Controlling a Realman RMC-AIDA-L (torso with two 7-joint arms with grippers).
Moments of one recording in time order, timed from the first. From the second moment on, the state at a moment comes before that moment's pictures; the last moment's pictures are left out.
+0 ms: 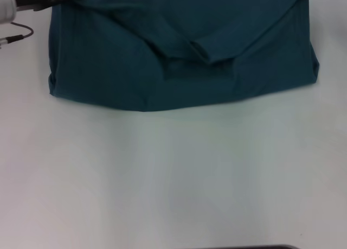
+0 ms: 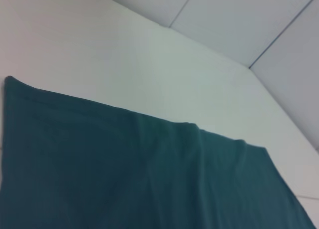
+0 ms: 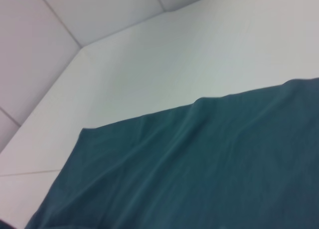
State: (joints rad) left arm -0.74 -2.09 -2.50 -0.74 -0.92 1.04 -2.29; right arm 0.65 2.01 -0.61 -0.86 -2.25 -1.22 2.29
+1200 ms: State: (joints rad) left arm -0.83 -2.08 -2.41 -0.68 -0.91 0.83 -2.26; right arm 0.67 2.03 -0.68 -0.86 -2.25 -0.98 2.27
